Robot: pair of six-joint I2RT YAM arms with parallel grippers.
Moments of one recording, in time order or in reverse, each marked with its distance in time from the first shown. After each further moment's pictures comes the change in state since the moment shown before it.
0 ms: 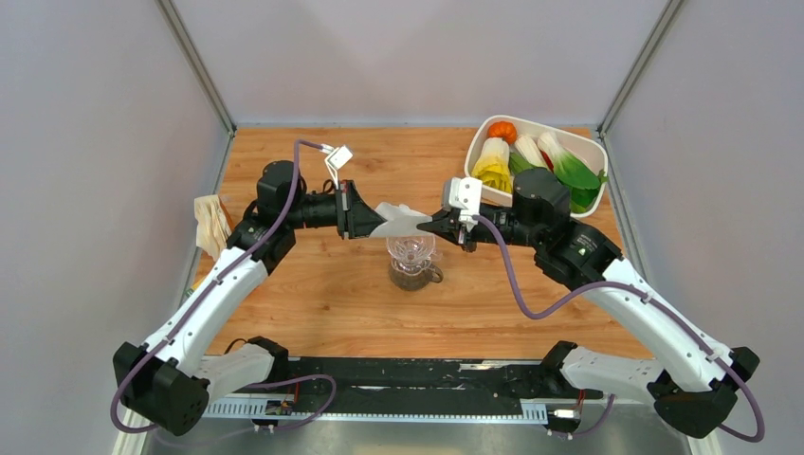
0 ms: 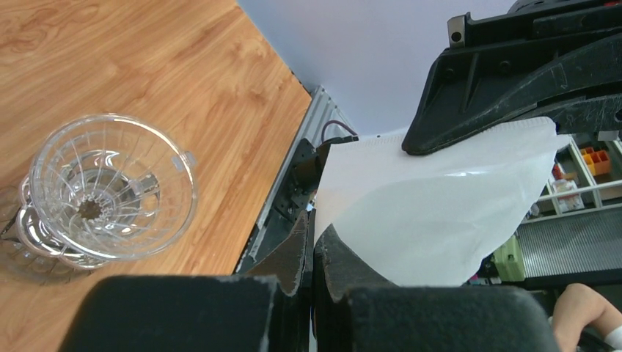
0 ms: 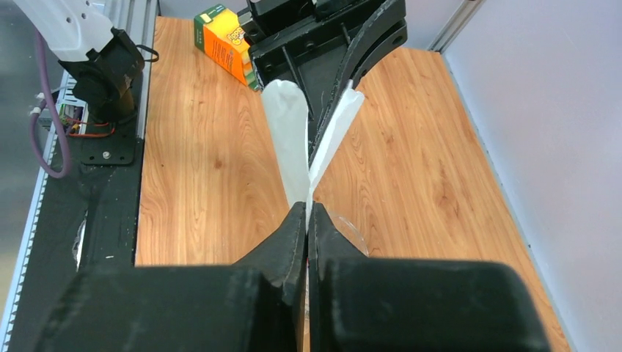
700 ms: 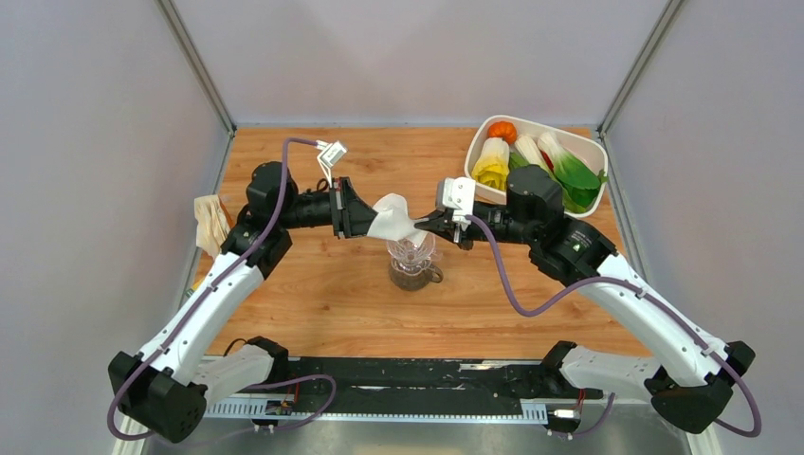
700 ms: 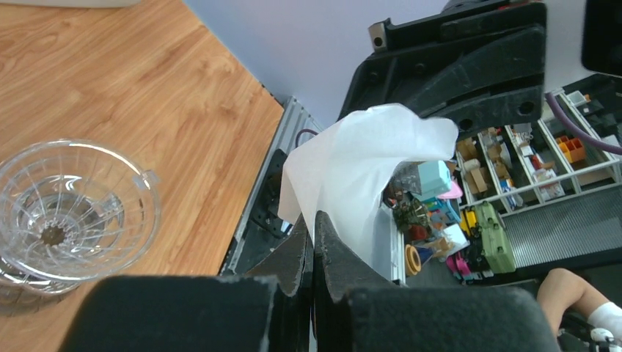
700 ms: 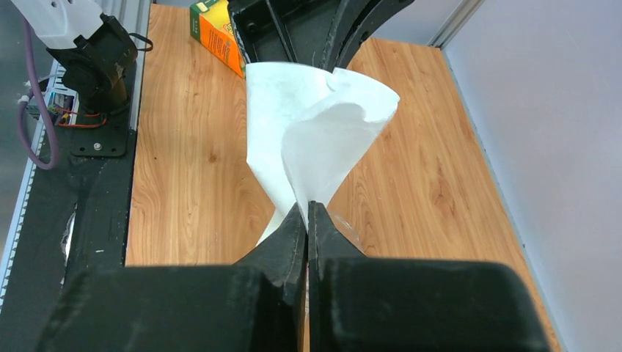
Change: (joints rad) left arm 0.000 -0.034 0.000 0.082 0.038 -0.071; right arm 0.000 0.034 0.017 -0.022 0.003 -0.039
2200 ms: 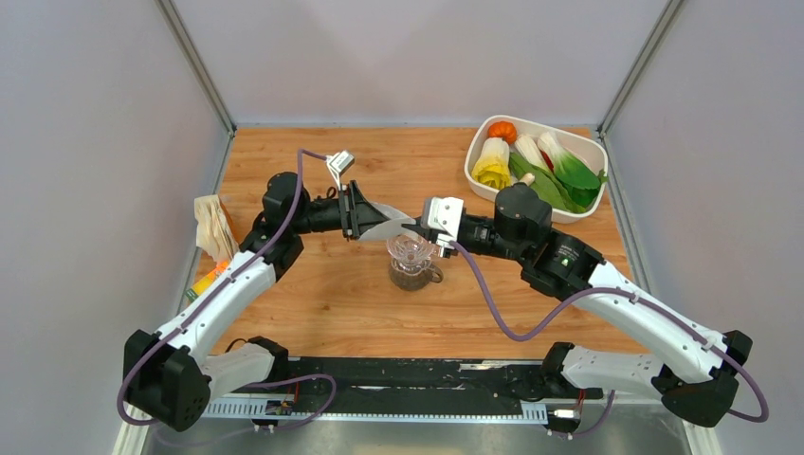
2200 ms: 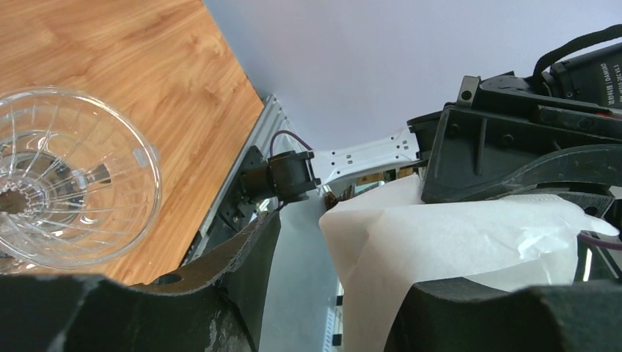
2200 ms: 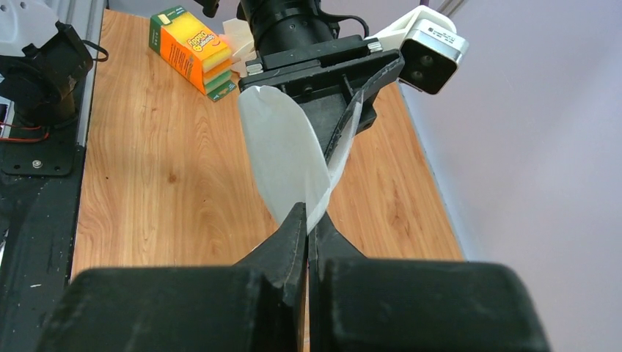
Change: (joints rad) left arm 0.001 0.055 -0.144 0.220 -0.025 -0.266; right arm 0.153 -0.023 -0.072 0.154 0.206 -0.067
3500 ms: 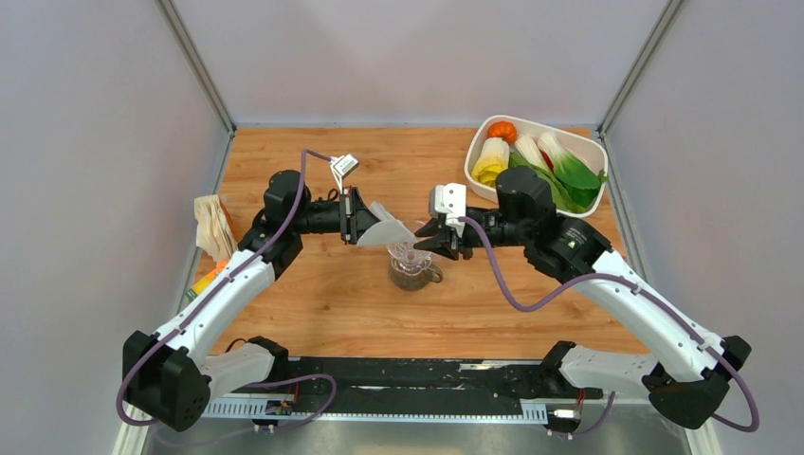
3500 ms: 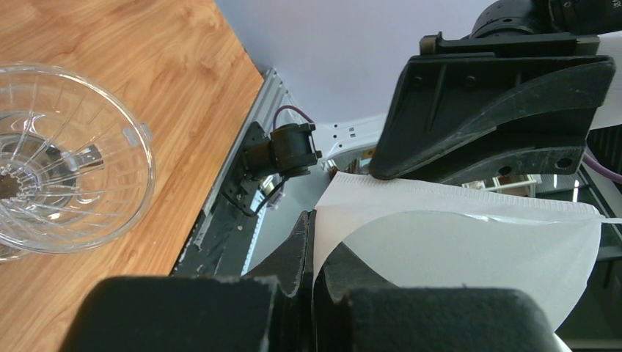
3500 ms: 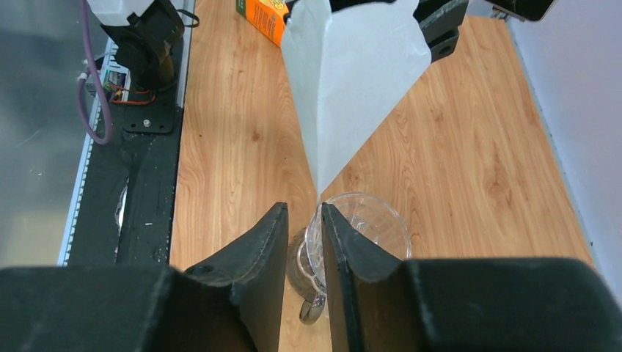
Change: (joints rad) left arm -0.001 0.000 0.020 -0.089 0.071 0.087; right arm -0.143 0.032 0.091 -0.264 -0.273 0.077
